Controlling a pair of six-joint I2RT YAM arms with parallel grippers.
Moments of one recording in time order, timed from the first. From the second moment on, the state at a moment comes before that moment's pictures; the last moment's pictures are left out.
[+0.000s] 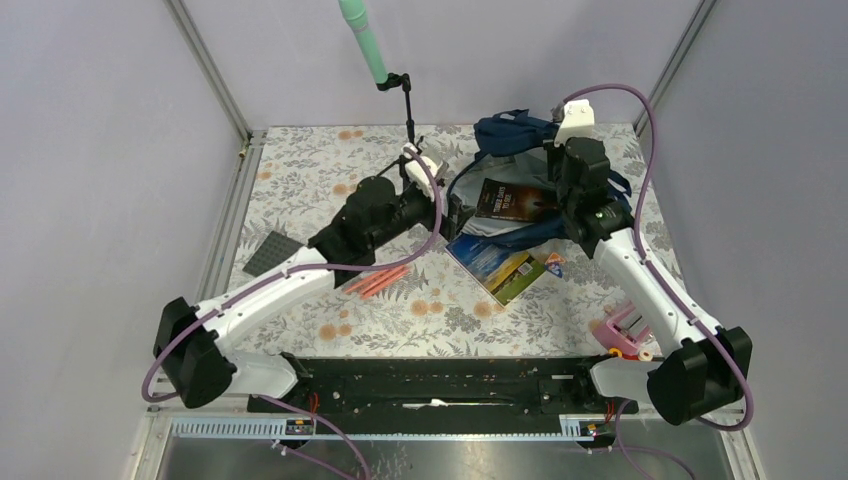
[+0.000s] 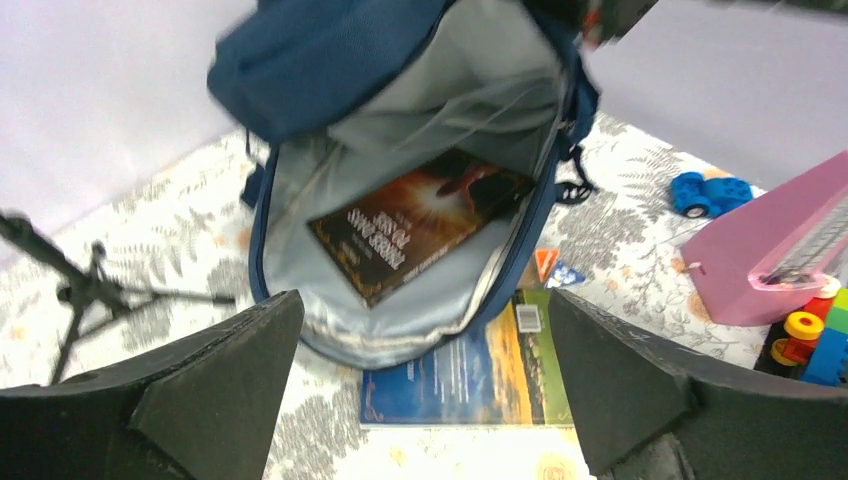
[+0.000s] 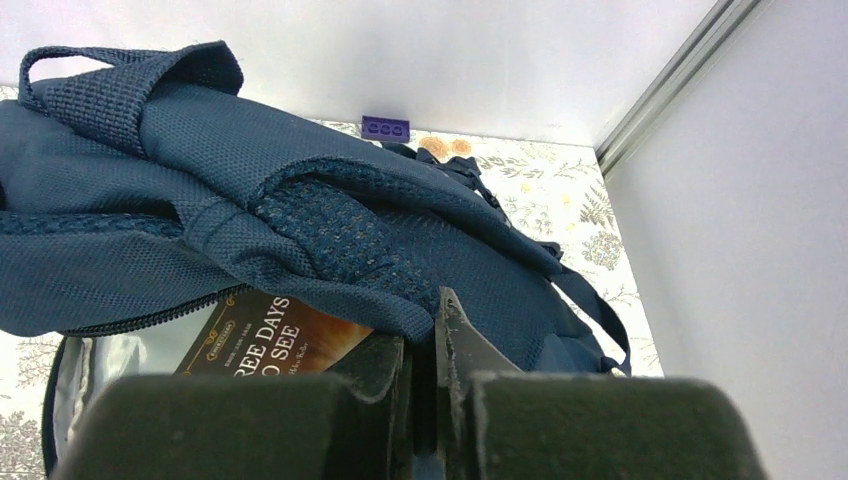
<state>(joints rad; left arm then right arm) -0.81 1.31 1.12 0.13 0.10 -0.01 0.33 1.25 1.11 -0.05 0.43 -0.15</state>
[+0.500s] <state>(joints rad) -0.68 1.54 0.89 0.18 0.01 -0.41 0.32 1.26 1.13 -0.07 0.43 -0.03</state>
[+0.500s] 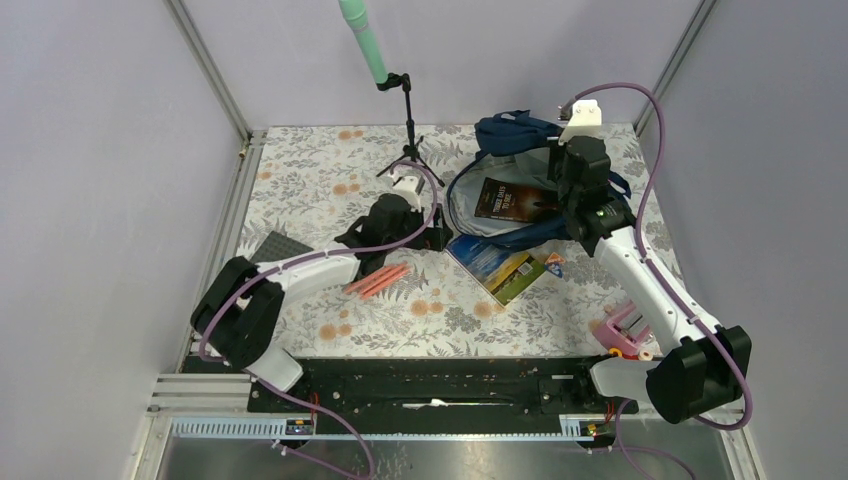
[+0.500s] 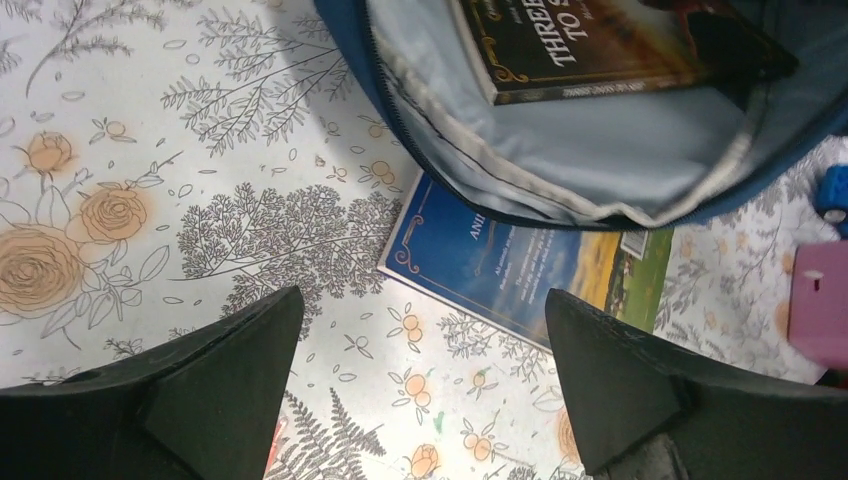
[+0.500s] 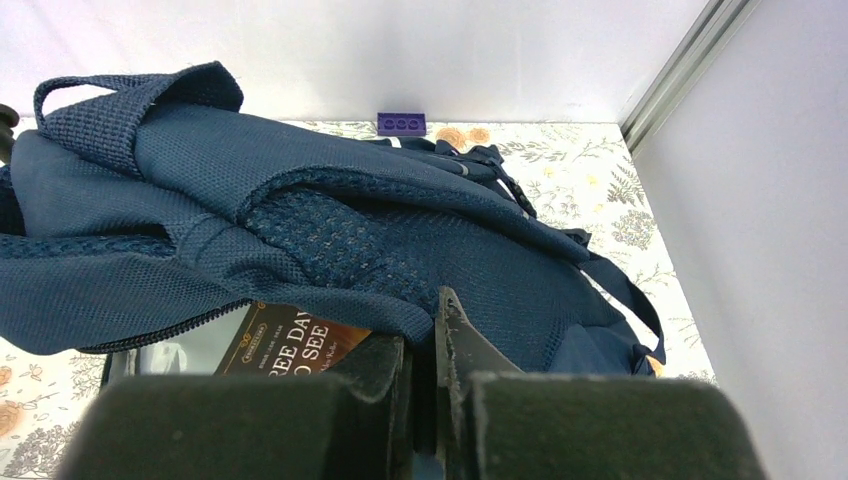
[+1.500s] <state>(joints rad) -0.61 1.88 0.90 0.43 0.21 -0.81 0.31 1.26 1.13 -0.09 0.40 0.05</state>
